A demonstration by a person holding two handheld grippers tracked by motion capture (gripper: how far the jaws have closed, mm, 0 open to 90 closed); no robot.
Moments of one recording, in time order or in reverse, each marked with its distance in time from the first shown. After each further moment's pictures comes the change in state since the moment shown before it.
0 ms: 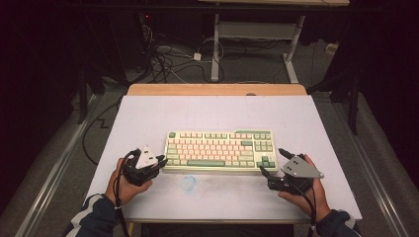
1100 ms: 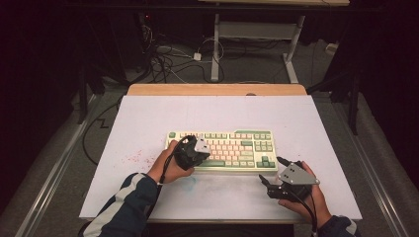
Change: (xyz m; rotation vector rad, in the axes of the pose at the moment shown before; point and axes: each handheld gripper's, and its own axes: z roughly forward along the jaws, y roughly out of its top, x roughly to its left) left arm -0.073 0.021 0.103 0.220 -0.163 0.127; right arm 0.011 -0.013 -0.003 0.063 0.037 -0.041
